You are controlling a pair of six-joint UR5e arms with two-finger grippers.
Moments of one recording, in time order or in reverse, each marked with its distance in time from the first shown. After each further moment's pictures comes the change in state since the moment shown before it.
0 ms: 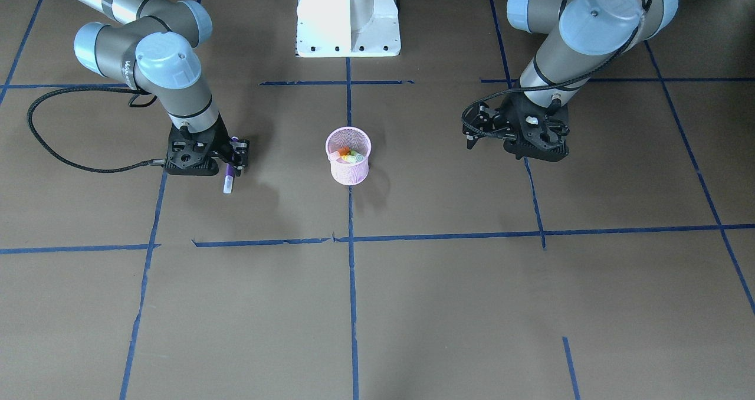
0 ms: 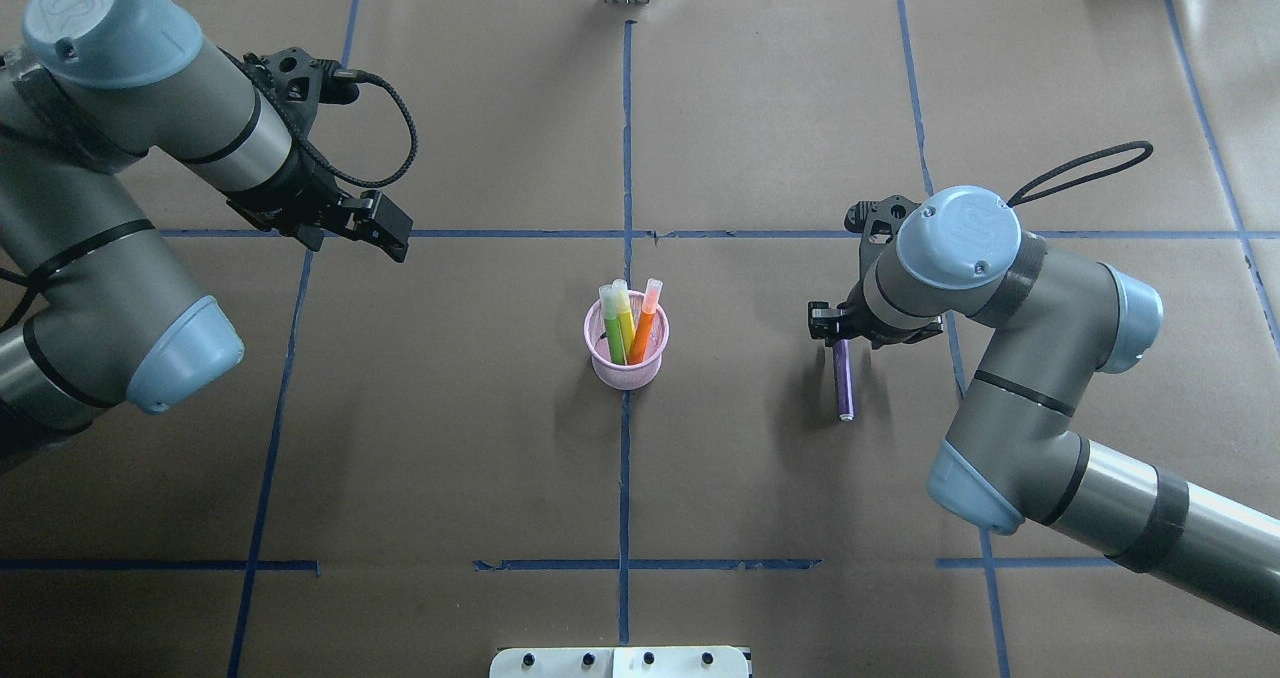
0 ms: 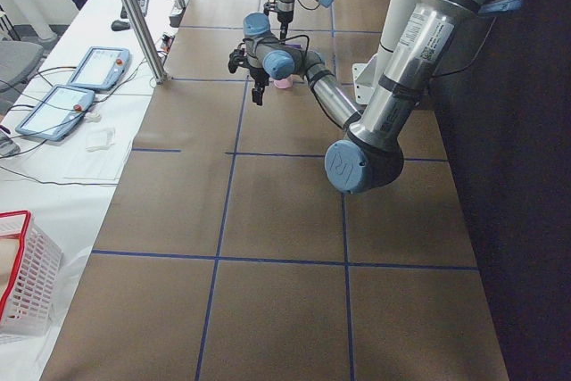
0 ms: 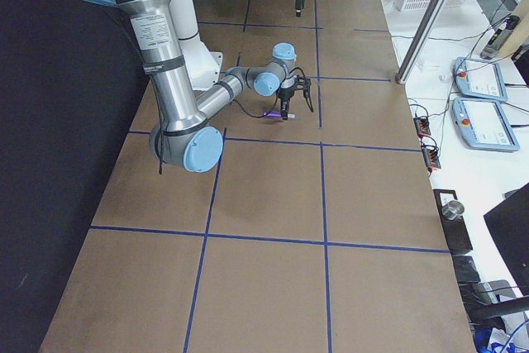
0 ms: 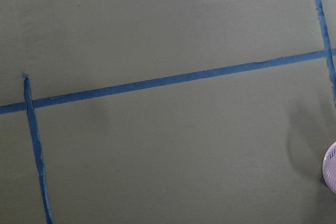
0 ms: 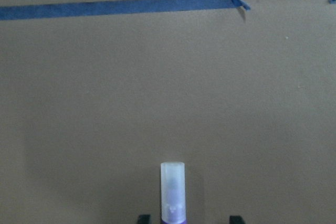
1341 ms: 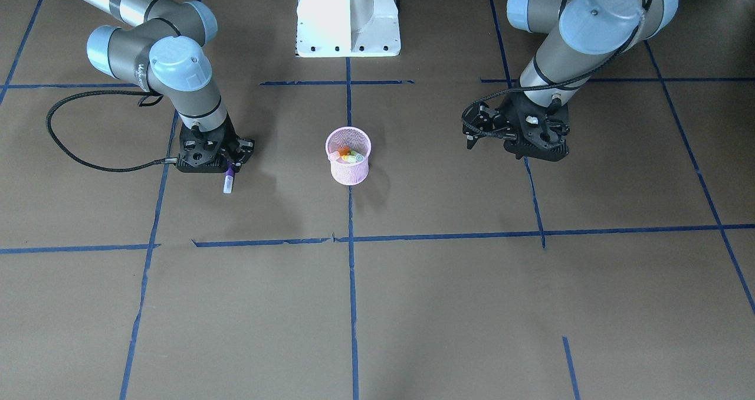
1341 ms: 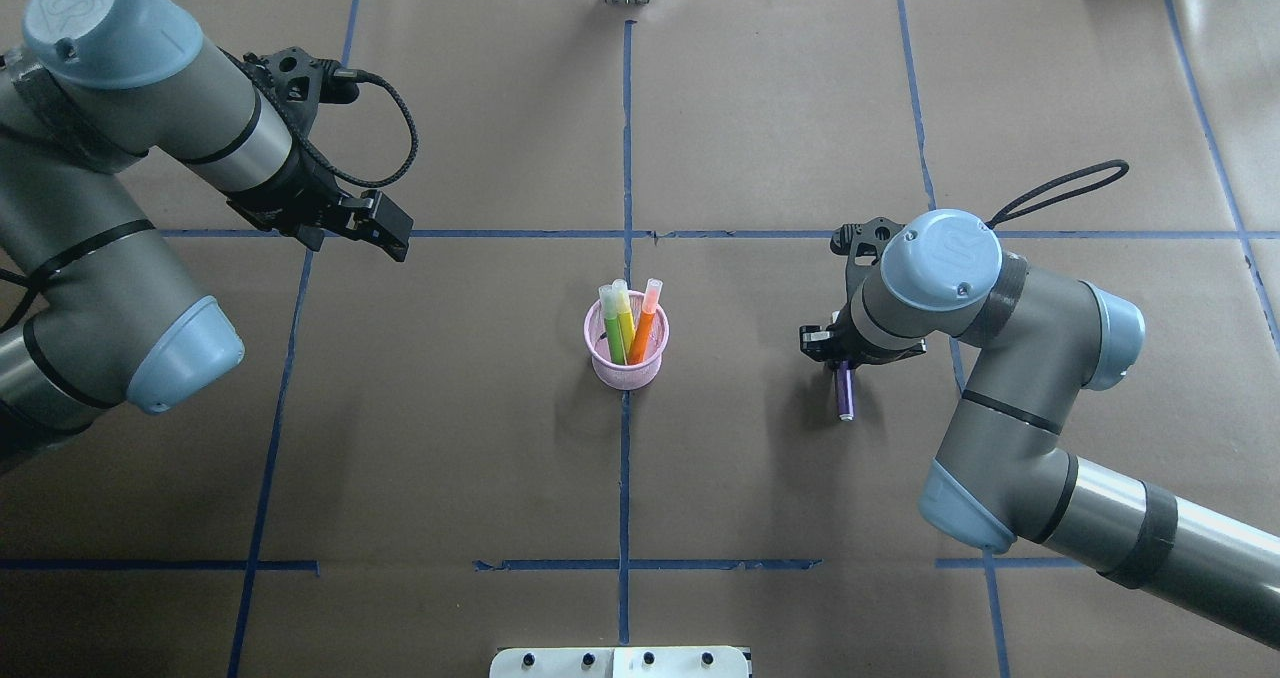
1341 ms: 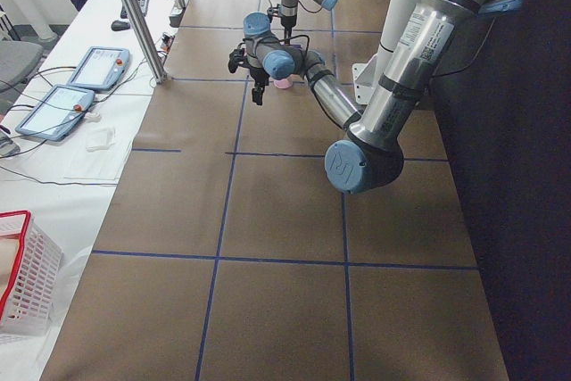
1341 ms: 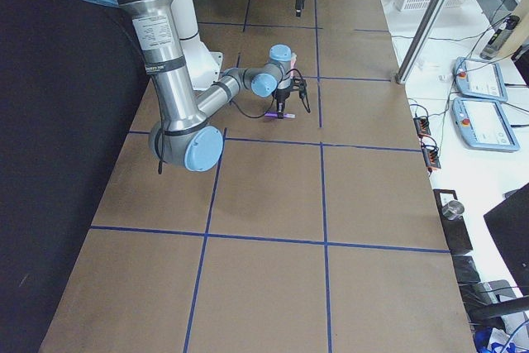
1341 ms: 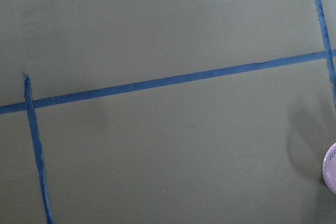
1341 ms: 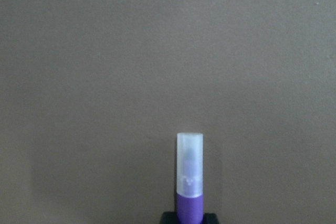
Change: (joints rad) left arm 0.001 -0.001 0.000 -0.001 0.002 -0.004; right arm -0.035 0.000 -0.004 0.002 0.001 -0.009
